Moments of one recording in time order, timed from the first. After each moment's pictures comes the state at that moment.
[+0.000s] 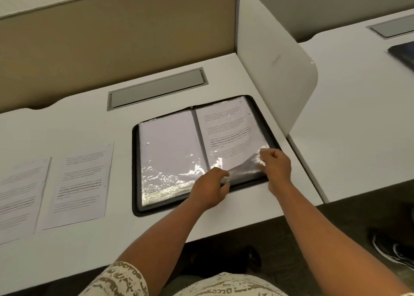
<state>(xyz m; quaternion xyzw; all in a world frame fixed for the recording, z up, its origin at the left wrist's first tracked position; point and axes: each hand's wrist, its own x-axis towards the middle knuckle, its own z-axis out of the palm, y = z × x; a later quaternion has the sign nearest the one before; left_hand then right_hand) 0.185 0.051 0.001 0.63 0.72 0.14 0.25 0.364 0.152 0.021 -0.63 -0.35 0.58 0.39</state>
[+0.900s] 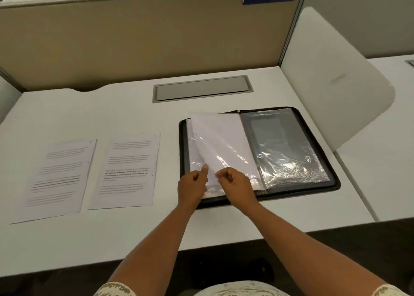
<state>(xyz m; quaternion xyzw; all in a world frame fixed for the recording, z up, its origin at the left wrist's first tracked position) 0.017 -0.048 0.015 0.22 0.78 0.46 0.36 0.151 0.016 0.020 -0.47 -0.69 0.51 0.22</state>
